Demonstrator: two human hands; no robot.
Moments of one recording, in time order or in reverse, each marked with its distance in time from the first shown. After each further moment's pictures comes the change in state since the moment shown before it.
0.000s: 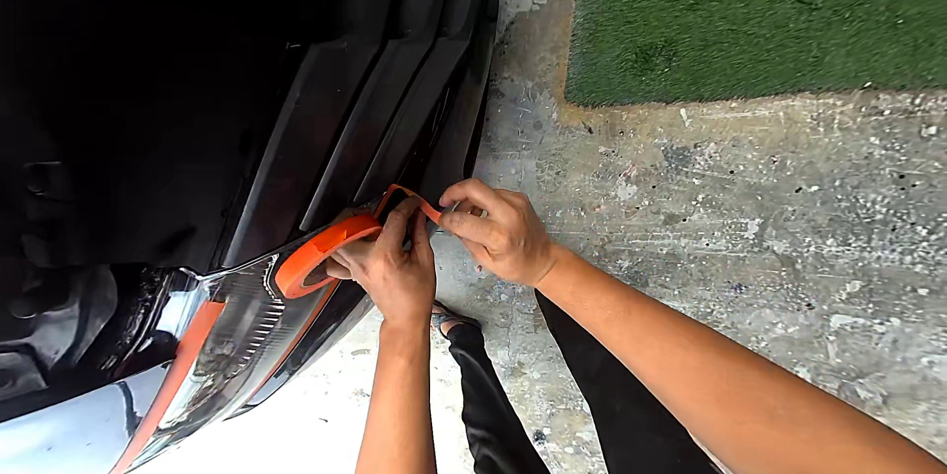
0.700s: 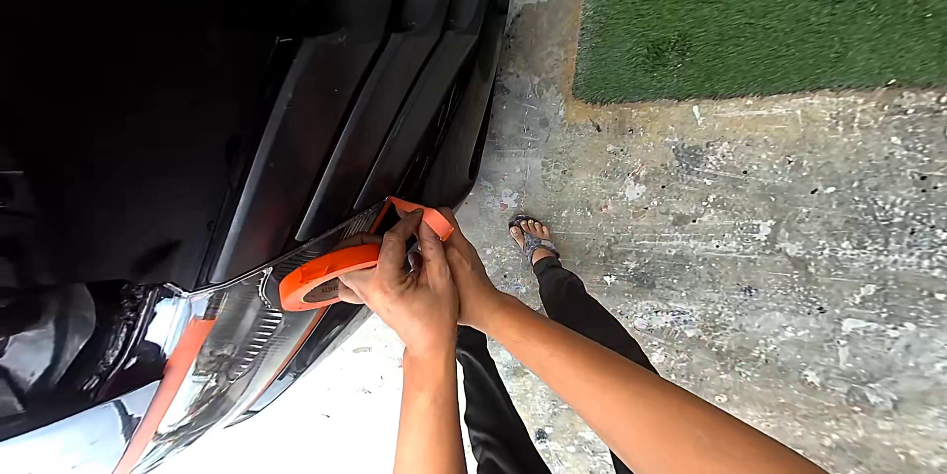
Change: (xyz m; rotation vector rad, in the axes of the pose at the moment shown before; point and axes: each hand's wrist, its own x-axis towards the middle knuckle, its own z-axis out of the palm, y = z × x) left_hand -0.008 0.021 -0.003 -0.209 0.094 -0.190; right_hand -0.024 -0.040 0.086 0.265 -0.020 0.567
